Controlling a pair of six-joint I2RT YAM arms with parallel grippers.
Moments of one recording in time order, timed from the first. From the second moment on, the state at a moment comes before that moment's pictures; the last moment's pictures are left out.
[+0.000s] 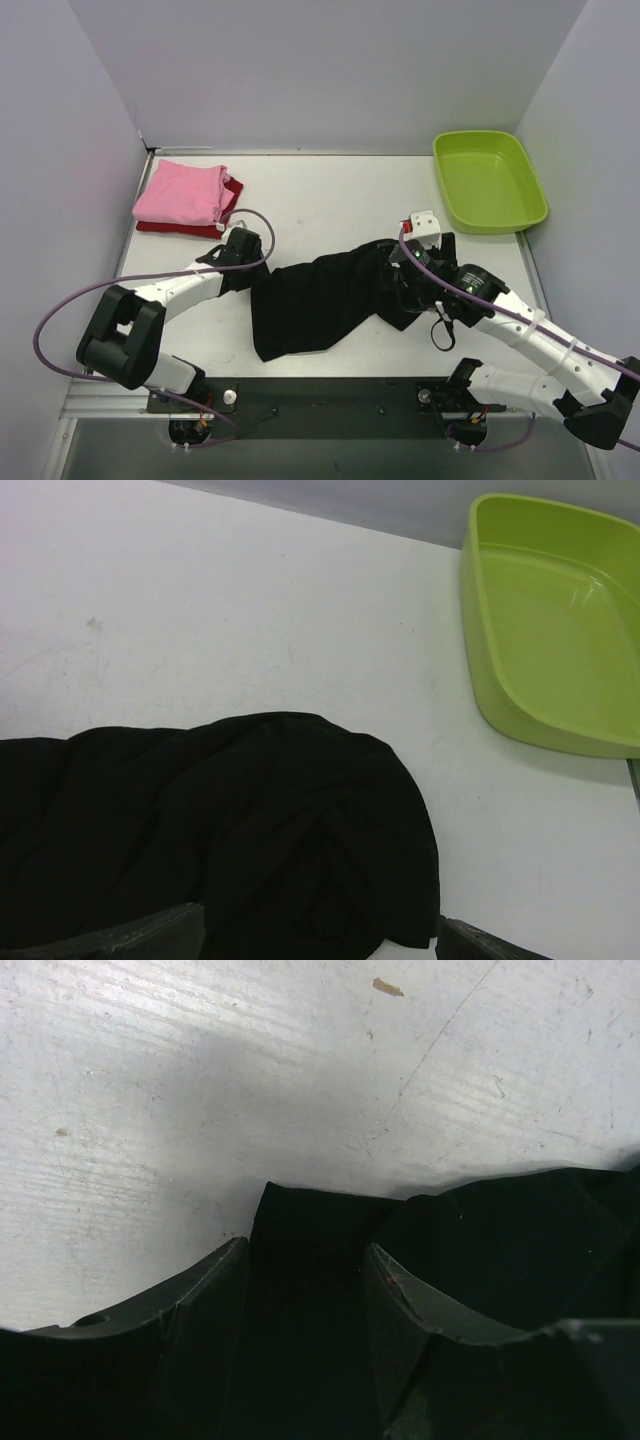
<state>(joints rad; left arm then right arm) -0.45 1.44 0.72 -0.24 -0.18 -0.74 0.88 1.00 1.00 -0.86 0.70 0.43</state>
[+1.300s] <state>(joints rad) -0.46 1.16 0.71 -0.35 -0.21 -0.74 0.52 1.38 0.94 -0.60 0.40 0.50</state>
